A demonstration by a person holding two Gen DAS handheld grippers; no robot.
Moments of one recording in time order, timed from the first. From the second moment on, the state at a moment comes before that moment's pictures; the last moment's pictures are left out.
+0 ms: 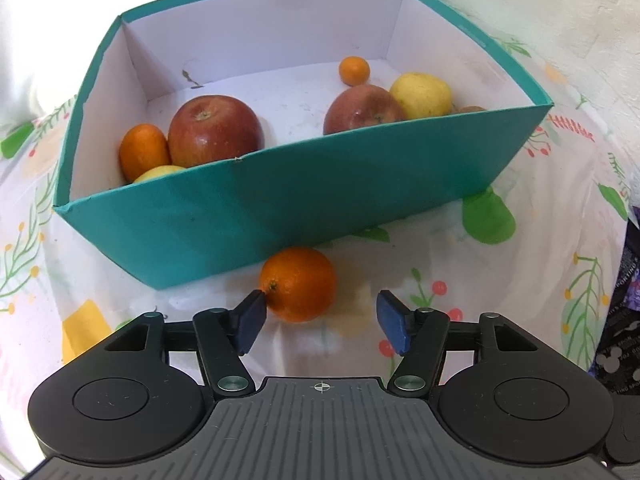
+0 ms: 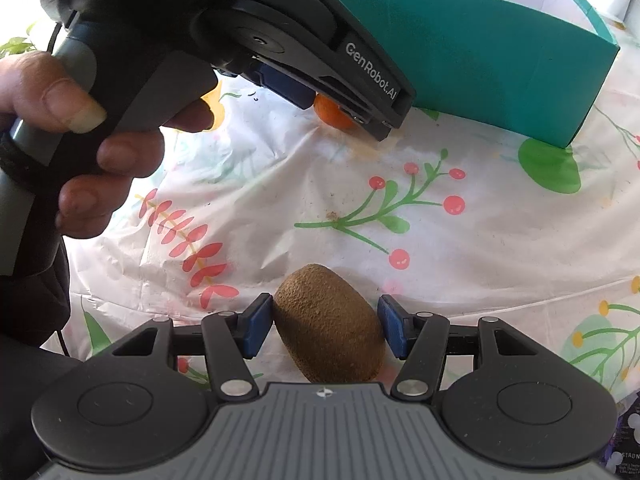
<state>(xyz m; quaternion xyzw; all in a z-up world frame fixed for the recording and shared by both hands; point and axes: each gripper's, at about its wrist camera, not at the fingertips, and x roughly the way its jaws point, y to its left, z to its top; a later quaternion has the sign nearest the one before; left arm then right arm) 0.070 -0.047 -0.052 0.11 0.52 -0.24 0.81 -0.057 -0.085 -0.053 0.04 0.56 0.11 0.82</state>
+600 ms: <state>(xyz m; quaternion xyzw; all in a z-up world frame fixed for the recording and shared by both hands) 0.087 -0.040 -0.063 0.11 0.52 -0.20 0.82 -0.058 -0.089 -0.054 0.05 0.55 0.12 0.82</state>
